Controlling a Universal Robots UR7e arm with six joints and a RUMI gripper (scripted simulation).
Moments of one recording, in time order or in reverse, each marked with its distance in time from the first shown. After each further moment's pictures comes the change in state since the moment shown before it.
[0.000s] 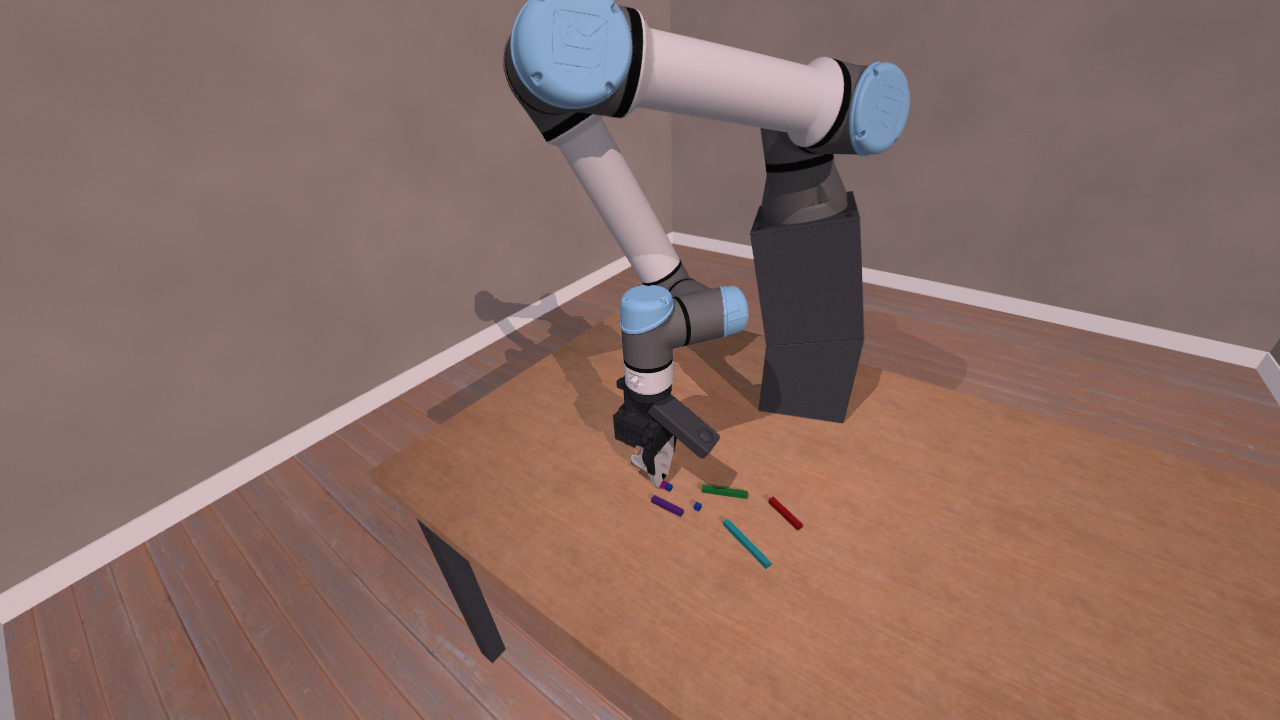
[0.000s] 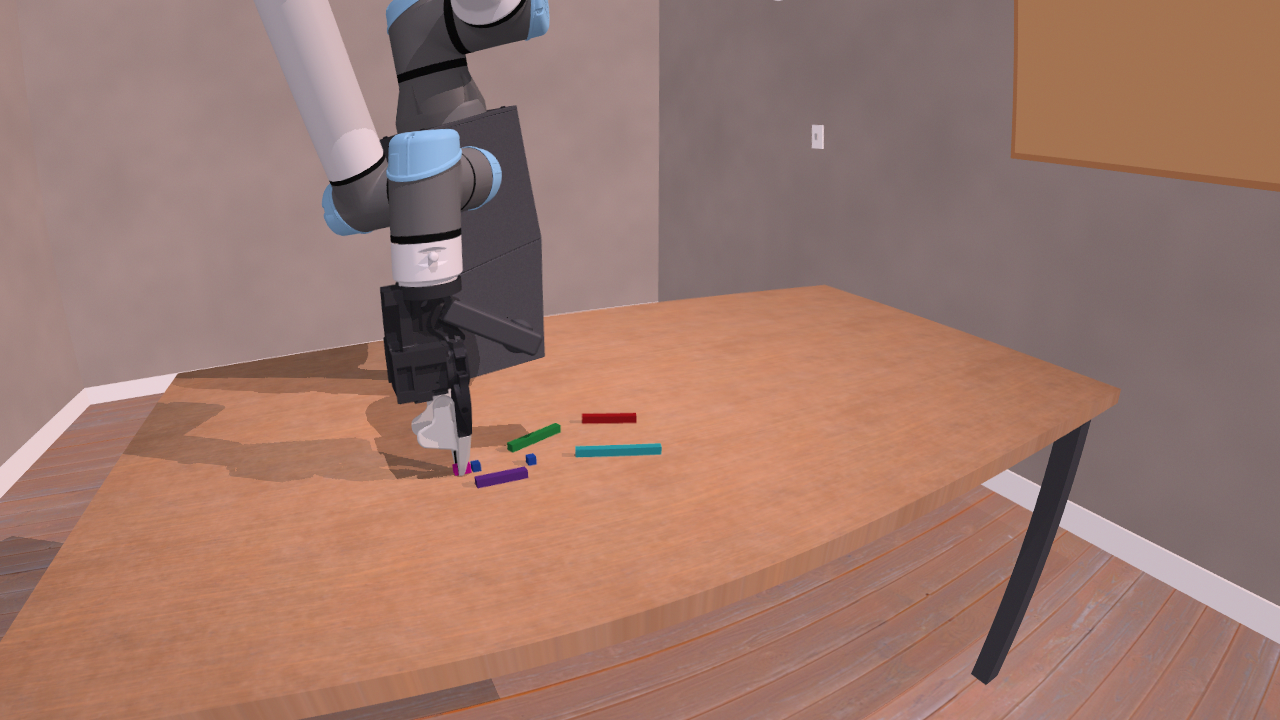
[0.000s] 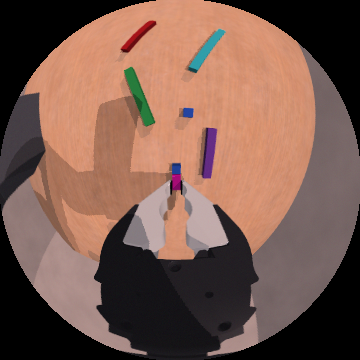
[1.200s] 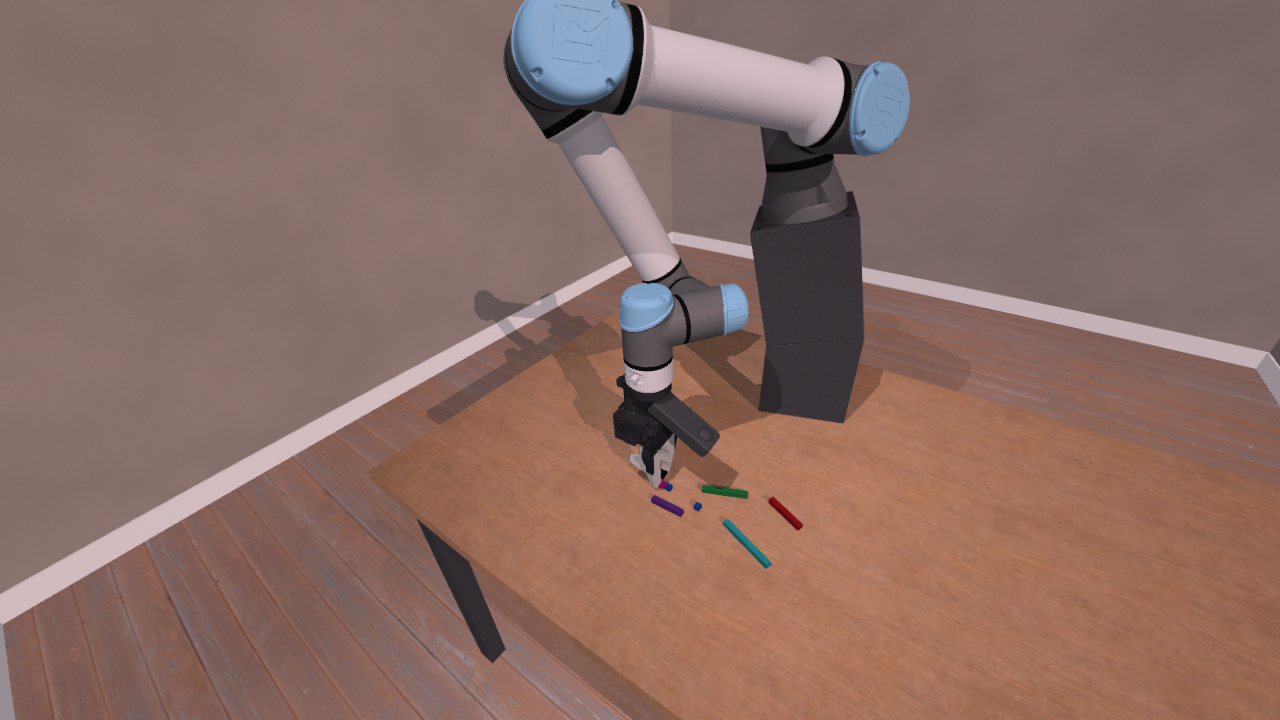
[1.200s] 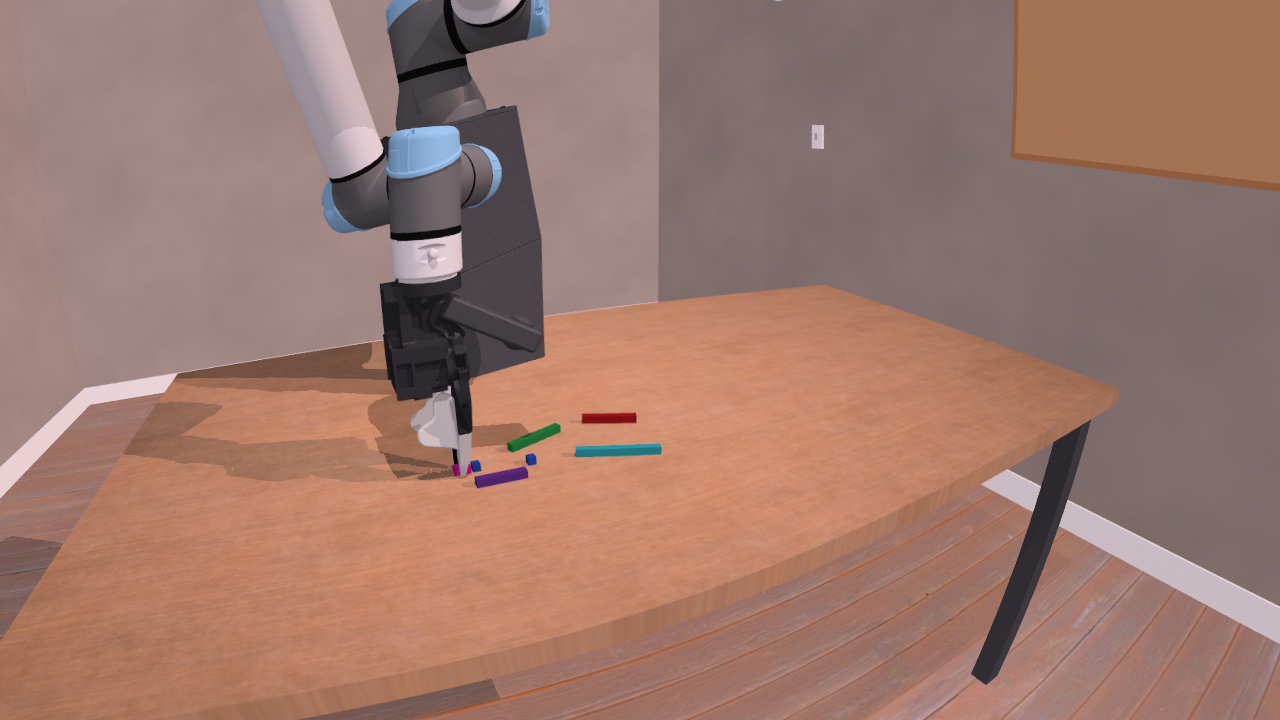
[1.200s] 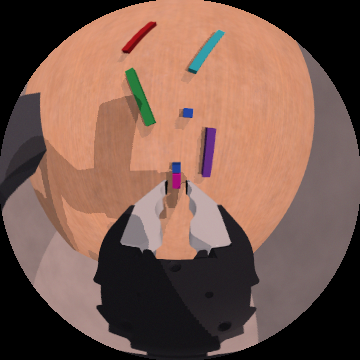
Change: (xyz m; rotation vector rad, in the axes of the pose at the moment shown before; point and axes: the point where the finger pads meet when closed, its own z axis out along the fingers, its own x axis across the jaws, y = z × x) arm 0.000 0.000 -0.003 0.000 0.000 0.000
